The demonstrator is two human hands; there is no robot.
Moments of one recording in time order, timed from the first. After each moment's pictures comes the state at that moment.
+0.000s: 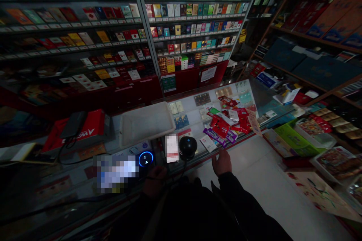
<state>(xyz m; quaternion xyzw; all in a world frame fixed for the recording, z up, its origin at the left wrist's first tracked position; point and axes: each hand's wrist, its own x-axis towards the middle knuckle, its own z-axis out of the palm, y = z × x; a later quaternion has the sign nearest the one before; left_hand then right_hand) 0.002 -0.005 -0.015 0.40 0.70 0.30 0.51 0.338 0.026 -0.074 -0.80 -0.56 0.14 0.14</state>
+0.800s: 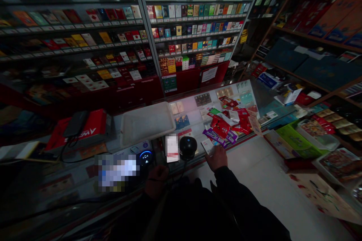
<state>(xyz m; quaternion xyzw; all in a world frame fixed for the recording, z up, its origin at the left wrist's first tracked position) 0.011 -0.005 0.003 0.47 0.70 0.27 0.47 0.320 0.048 -0.062 -0.81 -0.58 0.11 0.08</state>
